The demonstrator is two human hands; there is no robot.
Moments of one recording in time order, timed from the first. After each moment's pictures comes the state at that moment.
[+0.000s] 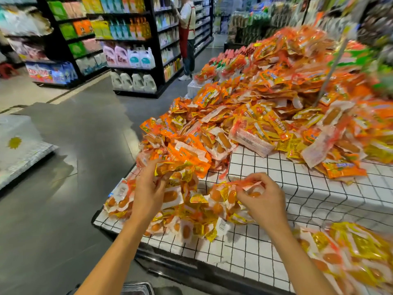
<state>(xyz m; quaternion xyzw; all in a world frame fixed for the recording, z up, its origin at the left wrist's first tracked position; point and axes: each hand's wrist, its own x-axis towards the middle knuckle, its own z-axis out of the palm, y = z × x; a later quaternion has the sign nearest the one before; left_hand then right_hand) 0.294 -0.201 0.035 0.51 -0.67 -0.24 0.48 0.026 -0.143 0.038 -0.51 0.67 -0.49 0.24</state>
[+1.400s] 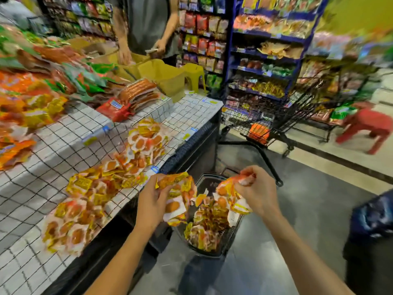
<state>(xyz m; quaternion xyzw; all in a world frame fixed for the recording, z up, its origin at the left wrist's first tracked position) -0.160 0.198 -0.002 0.13 -0.84 -0.50 0.16 -0.257 0.443 -0.018 -0.01 0.89 -0.45 -0.04</state>
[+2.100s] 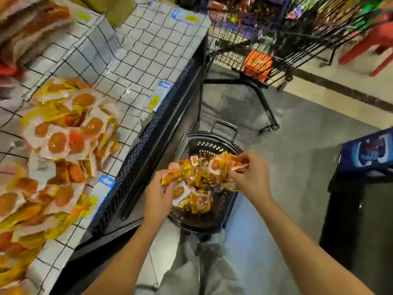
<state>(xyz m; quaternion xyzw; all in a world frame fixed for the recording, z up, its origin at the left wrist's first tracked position) -0.339 0.168 -0.223 0.18 -0.83 -0.53 -0.04 -0.407 0.410 -0.210 0.11 0.92 -0.38 0.06</state>
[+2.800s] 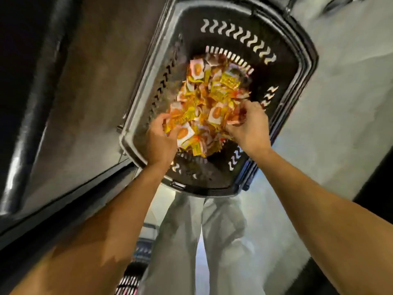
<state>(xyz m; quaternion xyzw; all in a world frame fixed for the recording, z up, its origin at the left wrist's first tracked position) -0.341 0.192 -0.596 0.28 -0.86 -0.42 -0.12 -0.389 0.408 -0.596 0.09 0.92 -0.31 0.21</state>
